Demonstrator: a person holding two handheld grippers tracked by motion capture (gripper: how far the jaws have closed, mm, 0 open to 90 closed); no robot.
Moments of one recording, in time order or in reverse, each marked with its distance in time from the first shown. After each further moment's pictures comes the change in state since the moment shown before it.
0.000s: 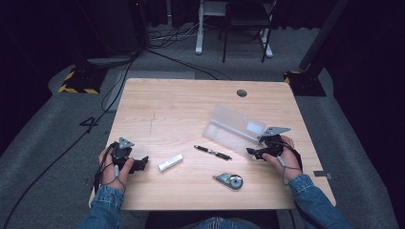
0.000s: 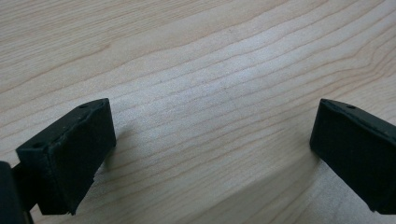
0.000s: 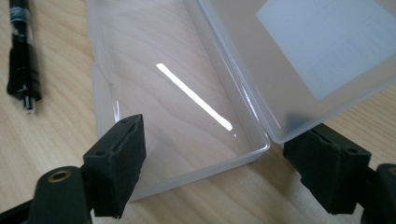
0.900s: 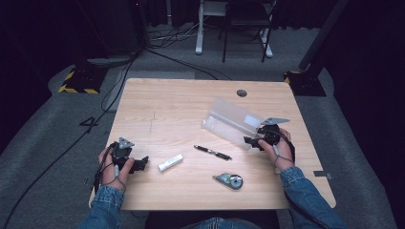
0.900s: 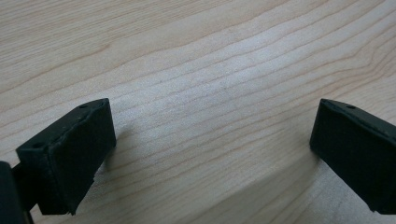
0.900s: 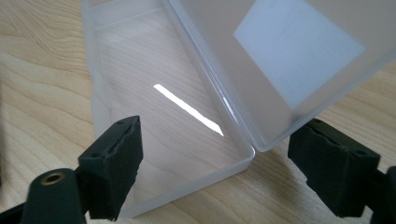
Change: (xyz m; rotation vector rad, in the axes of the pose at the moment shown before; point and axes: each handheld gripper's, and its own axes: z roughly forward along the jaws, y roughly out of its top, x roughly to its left) left arm 0.000 0.000 0.000 0.000 0.000 0.000; right arm -0.019 0.022 0.018 -0.053 -0.031 0.145
